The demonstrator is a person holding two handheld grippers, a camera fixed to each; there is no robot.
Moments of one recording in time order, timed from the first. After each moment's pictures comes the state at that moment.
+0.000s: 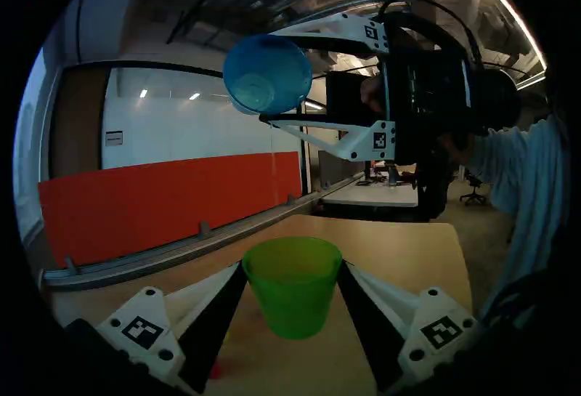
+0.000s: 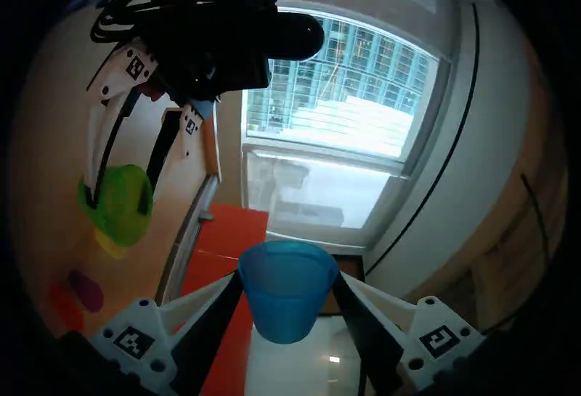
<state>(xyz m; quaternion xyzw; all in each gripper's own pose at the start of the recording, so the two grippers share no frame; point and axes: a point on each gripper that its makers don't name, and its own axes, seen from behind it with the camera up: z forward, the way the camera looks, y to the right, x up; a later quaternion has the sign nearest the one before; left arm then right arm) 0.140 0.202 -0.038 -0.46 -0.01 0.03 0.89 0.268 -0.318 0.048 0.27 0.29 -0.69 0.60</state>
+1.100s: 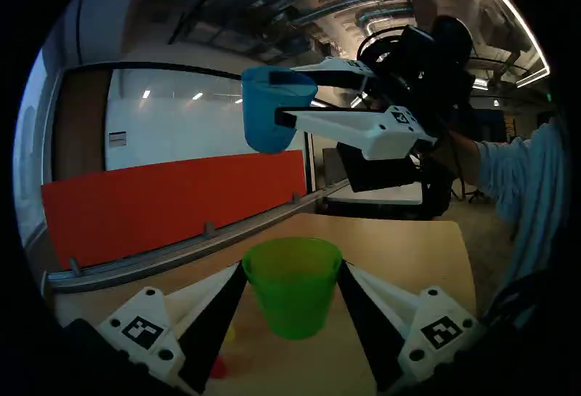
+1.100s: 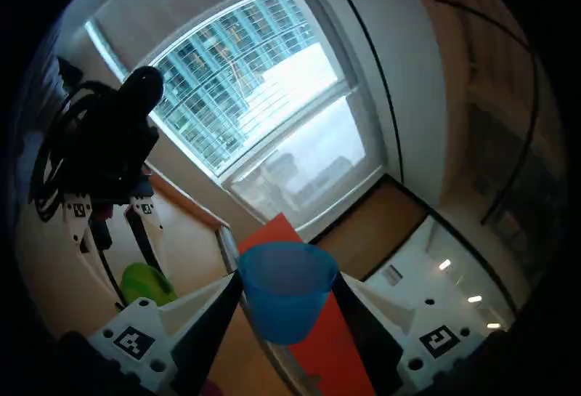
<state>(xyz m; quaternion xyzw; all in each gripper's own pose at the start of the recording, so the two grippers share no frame) 0.140 0.199 -0.034 -0.45 -0.01 0.04 0.89 0.250 -0.285 0.029 0.36 0.14 -0.37 0.84</state>
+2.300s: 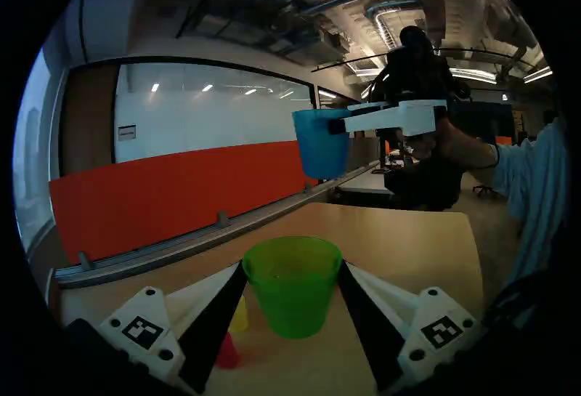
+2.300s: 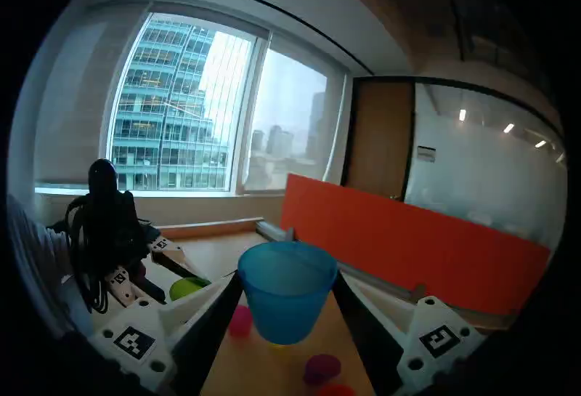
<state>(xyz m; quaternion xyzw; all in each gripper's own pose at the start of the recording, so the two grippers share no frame) 0.127 0.177 -0.022 -0.42 -0.03 0.05 0.91 0.200 -0.240 0.011 0.39 -0.06 -0.10 0.91</state>
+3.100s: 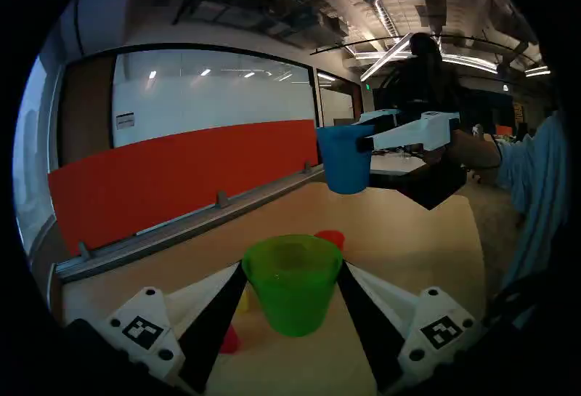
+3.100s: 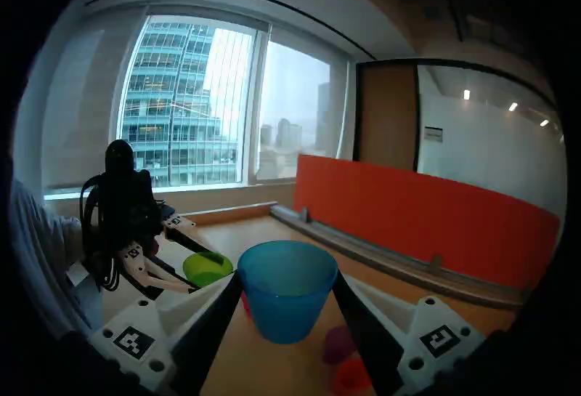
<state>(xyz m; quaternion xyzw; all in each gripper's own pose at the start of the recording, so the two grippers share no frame) 0.095 0.174 -0.023 -0.42 -0.07 0.07 0.90 0.136 -0.223 -0.013 0.42 -0.09 -0.08 0.90</state>
